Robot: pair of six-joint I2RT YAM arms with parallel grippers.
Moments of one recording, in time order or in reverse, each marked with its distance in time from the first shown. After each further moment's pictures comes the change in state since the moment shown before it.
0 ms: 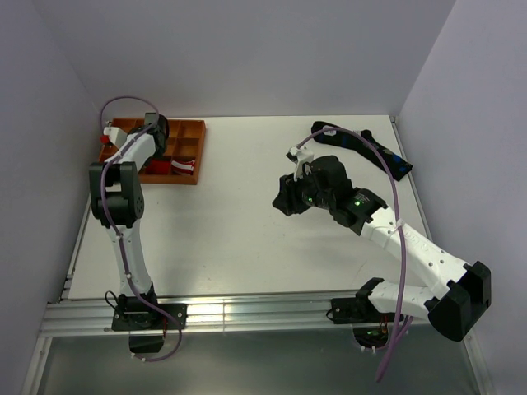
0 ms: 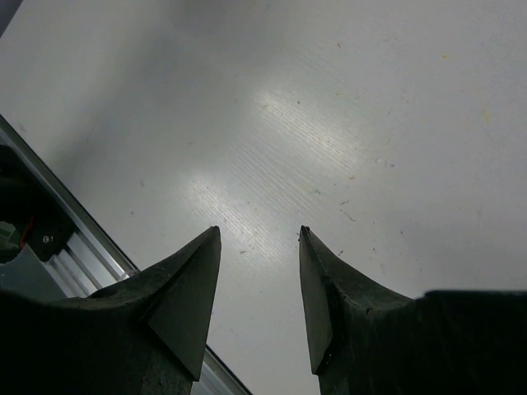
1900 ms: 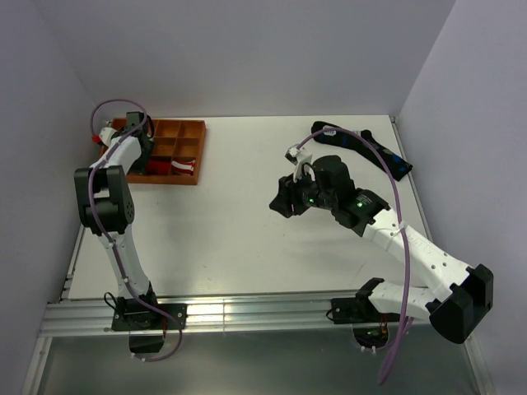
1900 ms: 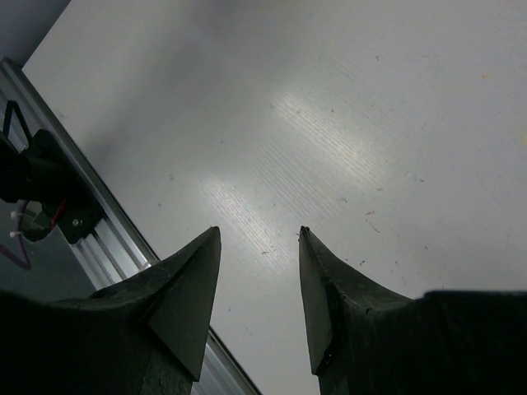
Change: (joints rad) left arm 0.084 -0.095 -0.099 0.124 0.428 0.240; right arm 0.000 -0.019 0.000 0.018 -0.090 -0.012
